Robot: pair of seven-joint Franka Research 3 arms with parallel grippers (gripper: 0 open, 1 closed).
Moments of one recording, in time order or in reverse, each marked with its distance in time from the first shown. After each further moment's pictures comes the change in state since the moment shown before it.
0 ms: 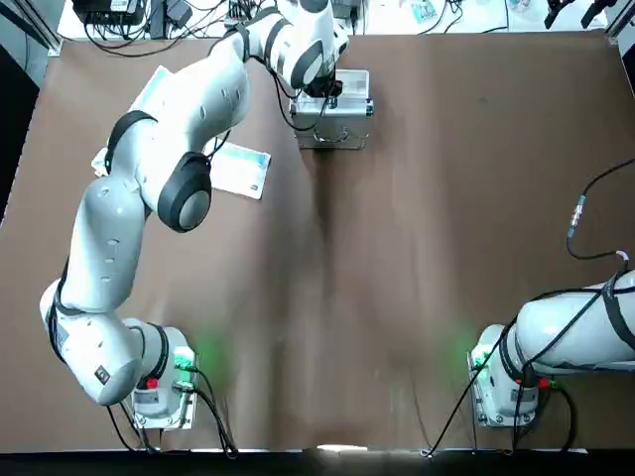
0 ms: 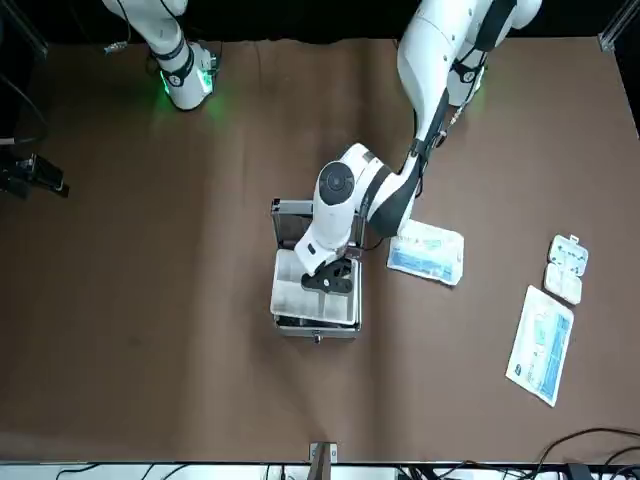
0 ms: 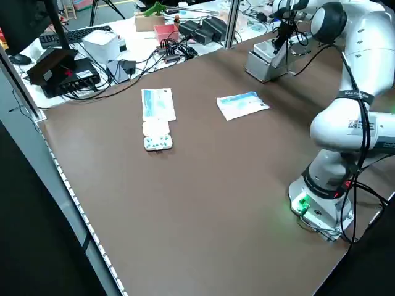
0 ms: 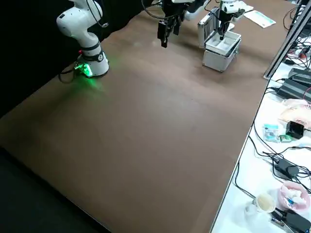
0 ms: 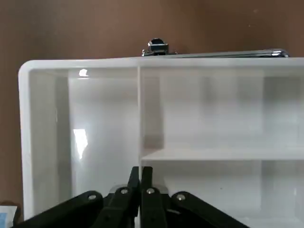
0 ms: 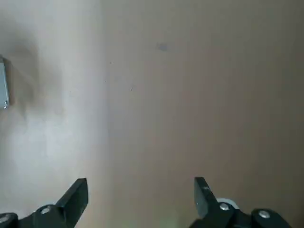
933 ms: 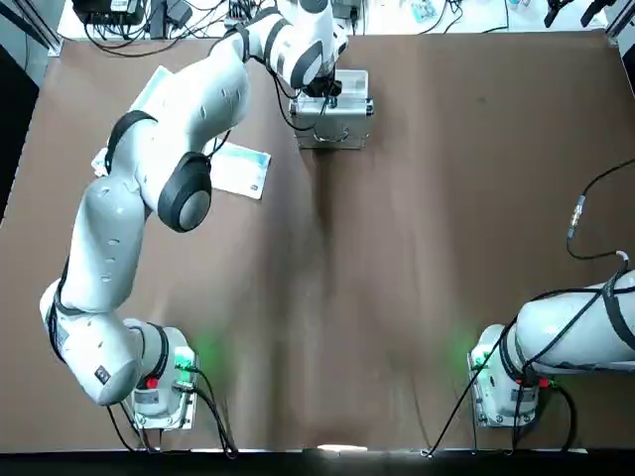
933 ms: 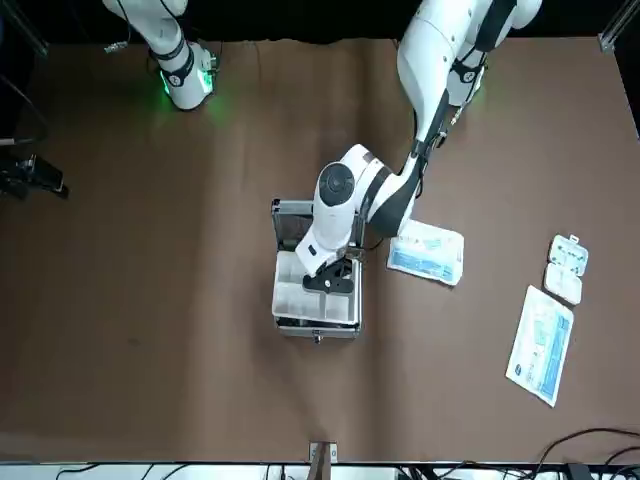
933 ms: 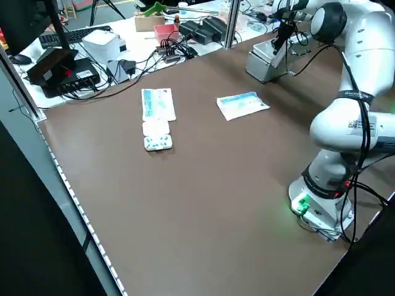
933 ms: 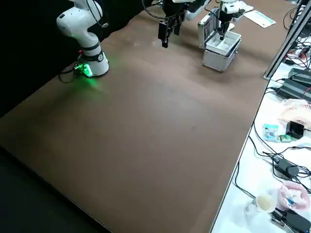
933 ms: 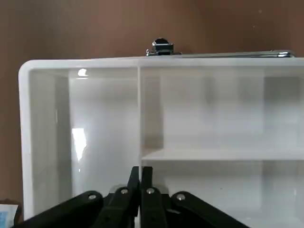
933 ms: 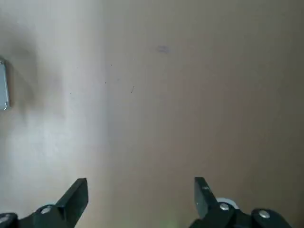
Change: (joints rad) left arm 0.000 0.002 0.003 -0.002 0.003 -0.001 -0.012; right arm 0.000 0.001 0.000 -0.001 0.000 0.011 -0.006
